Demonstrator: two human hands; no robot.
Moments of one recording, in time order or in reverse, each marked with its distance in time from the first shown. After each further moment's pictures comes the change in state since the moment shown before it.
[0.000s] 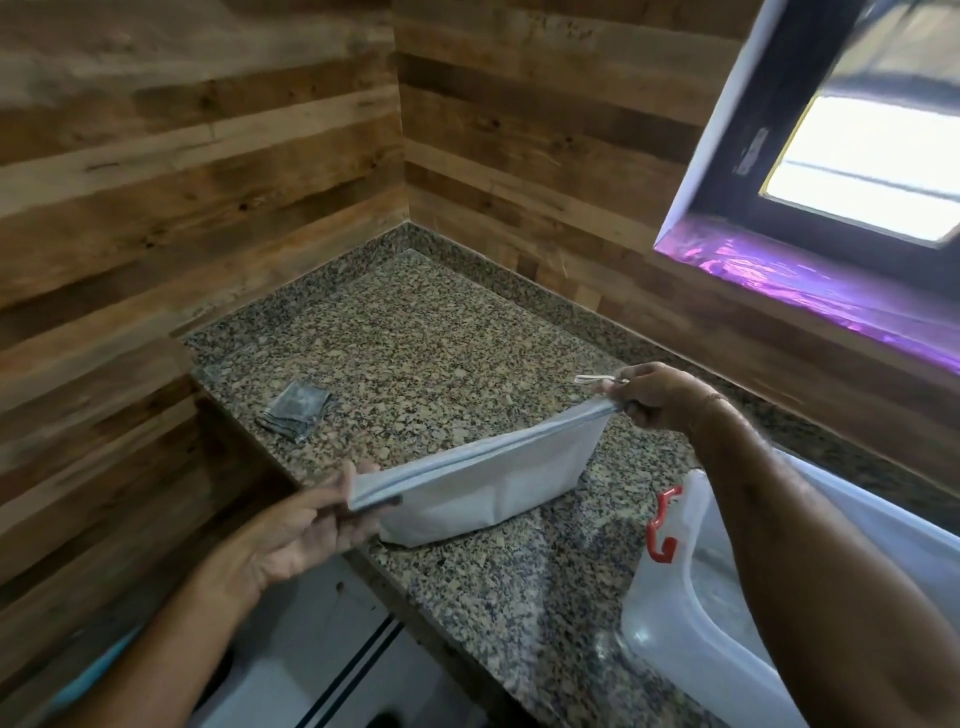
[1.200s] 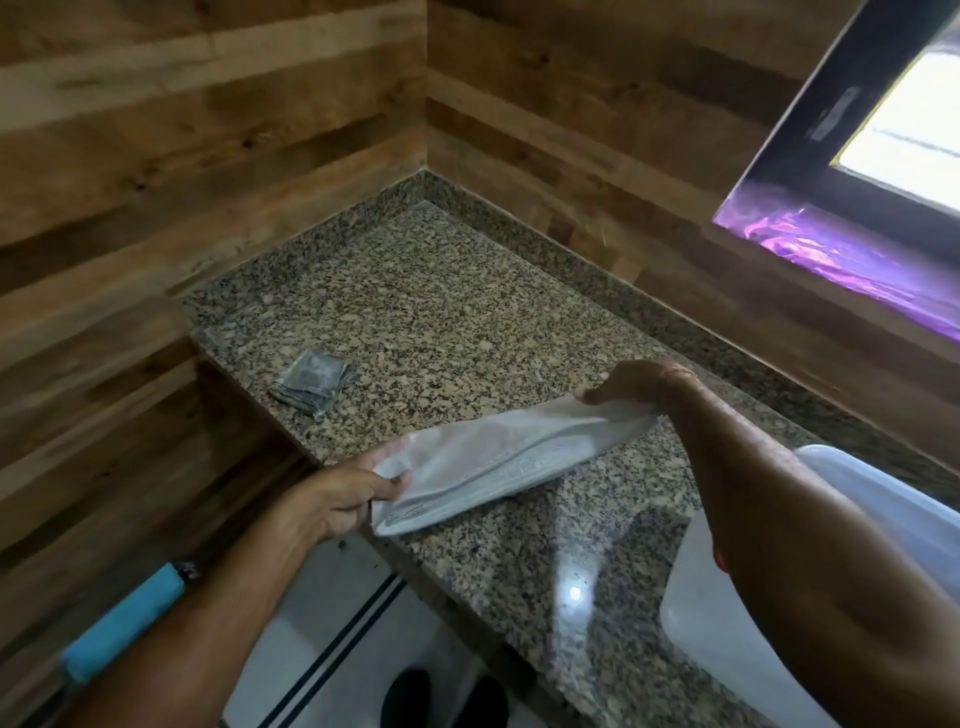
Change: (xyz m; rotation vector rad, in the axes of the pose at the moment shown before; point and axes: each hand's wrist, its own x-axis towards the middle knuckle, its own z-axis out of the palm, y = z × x) left_hand 0.057 0.021 -0.017 0.255 0.113 -0.151; right_hand 0.052 -0.031 0.076 -1.034 -0.049 0.174
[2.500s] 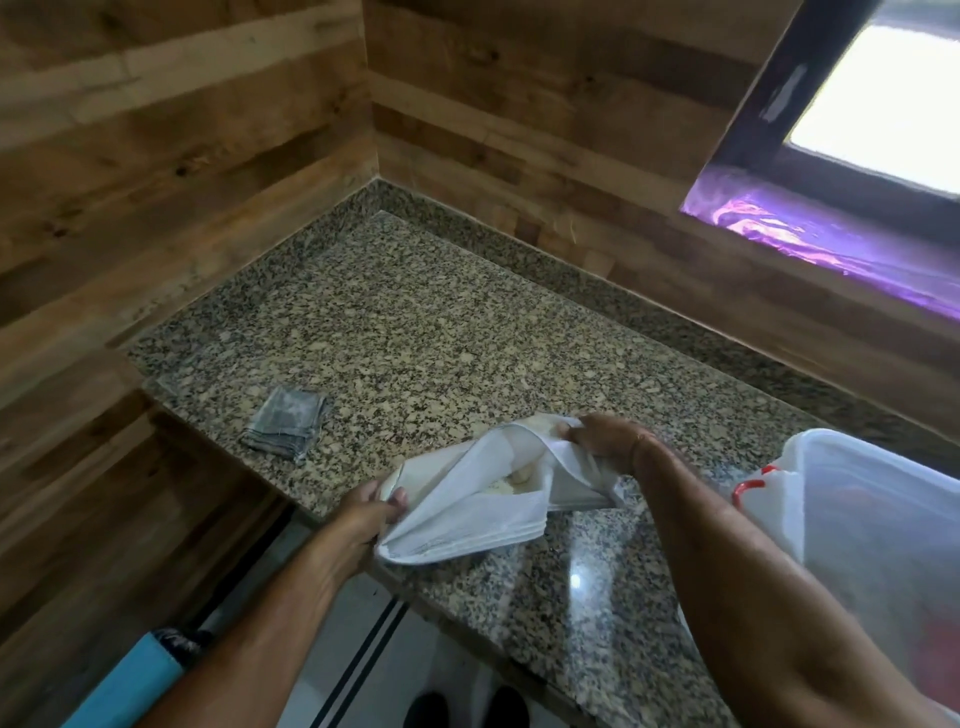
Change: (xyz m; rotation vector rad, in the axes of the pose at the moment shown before) left_hand 0.059 -0.013 -0.013 0.320 0.271 0.058; right_hand 0.042 0.006 0.100 0.574 -0.050 0.012
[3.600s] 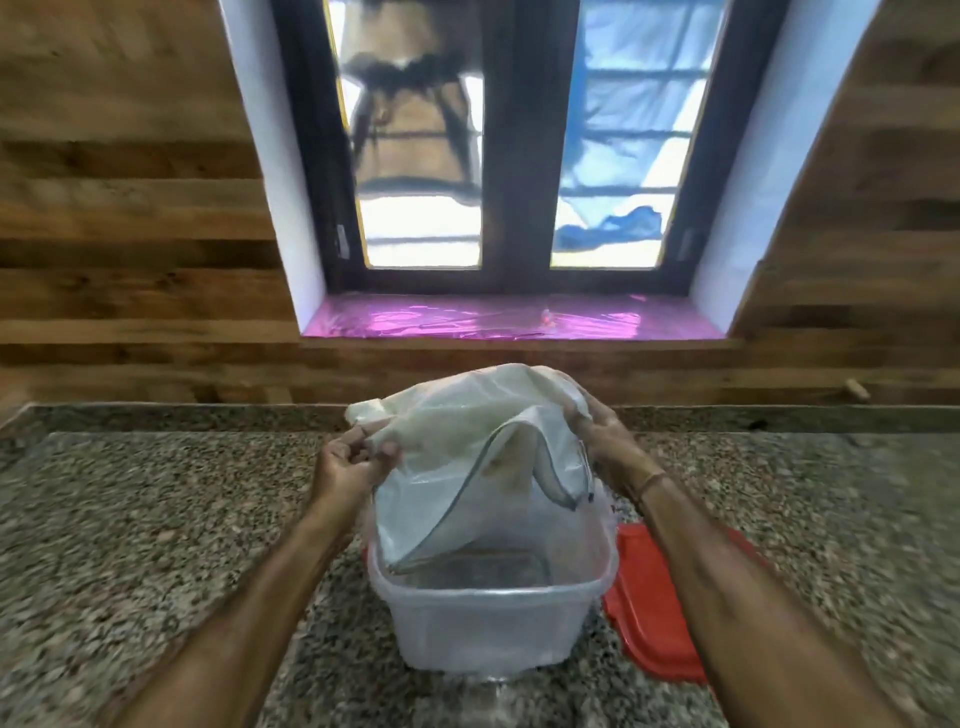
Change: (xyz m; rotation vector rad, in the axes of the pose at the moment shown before) left_hand -0.160 0.137 0.363 -0.001 -0.417 0.847; right_hand -0.285 0.297 -0.202 1.081 0.679 -0.528
